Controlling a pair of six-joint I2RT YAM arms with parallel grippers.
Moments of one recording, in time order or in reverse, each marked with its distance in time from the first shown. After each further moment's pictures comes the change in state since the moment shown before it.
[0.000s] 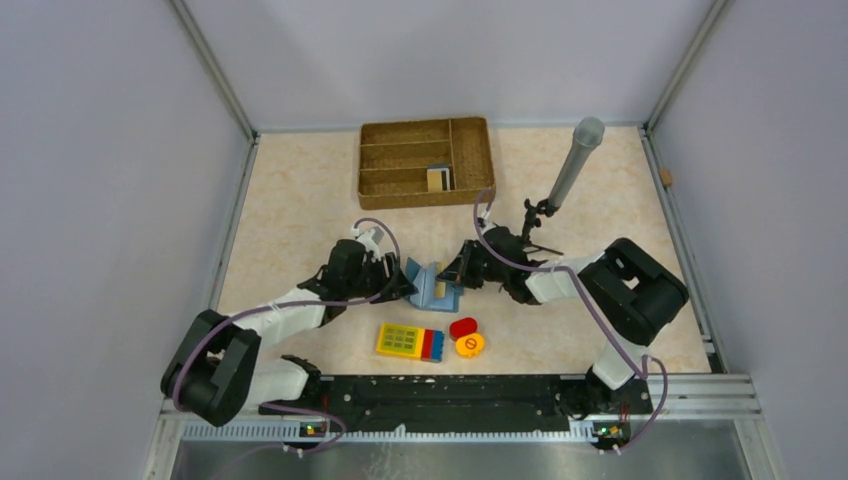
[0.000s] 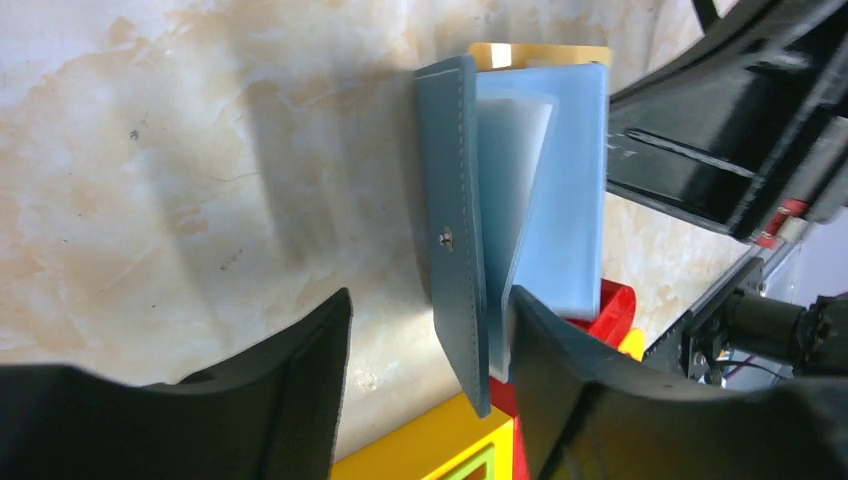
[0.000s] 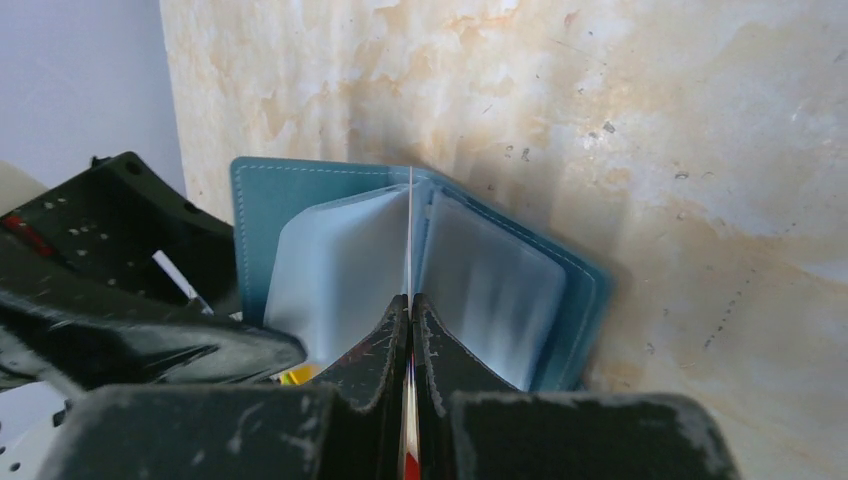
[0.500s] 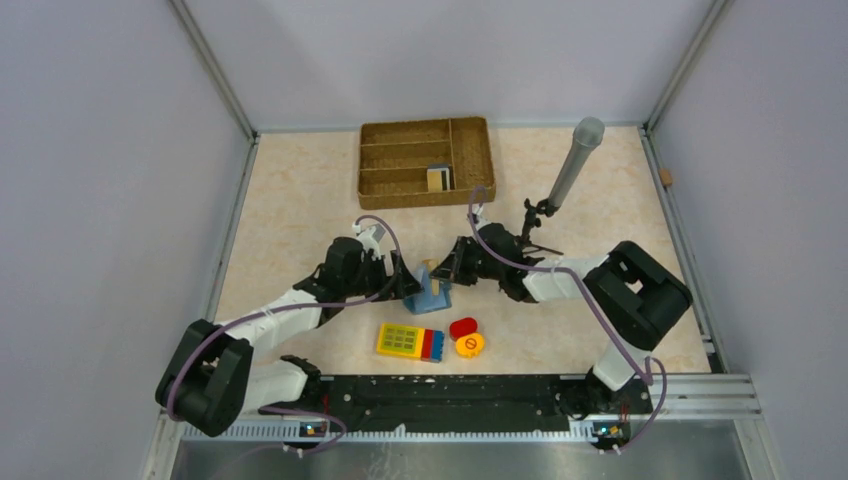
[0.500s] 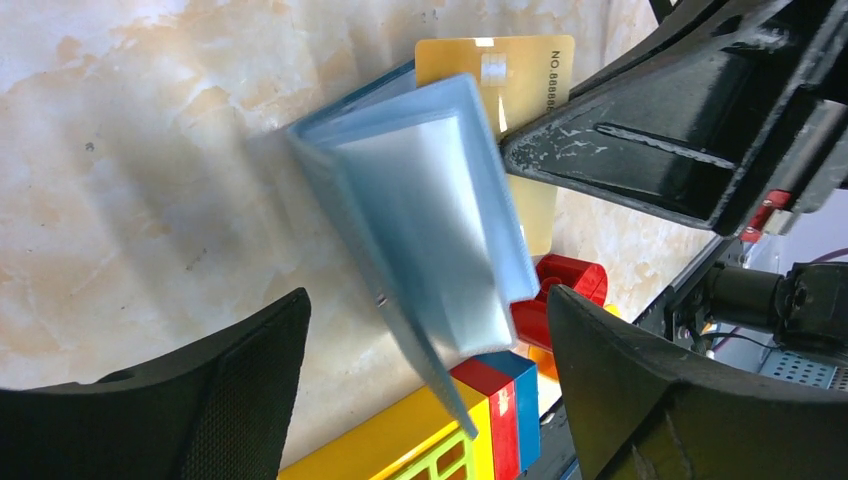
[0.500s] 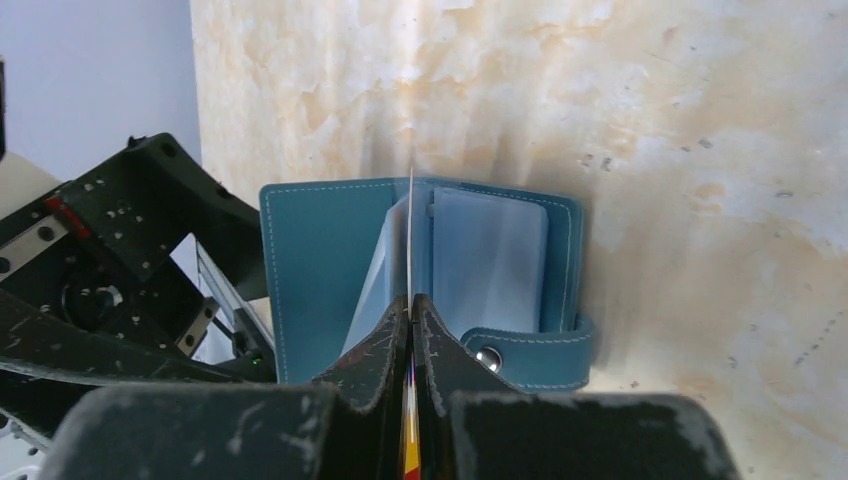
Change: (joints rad) left arm 0.005 -0.076 0.007 -0.035 0.048 0.029; right arm 0.032 -0.015 0.039 -0.037 0.008 -0.010
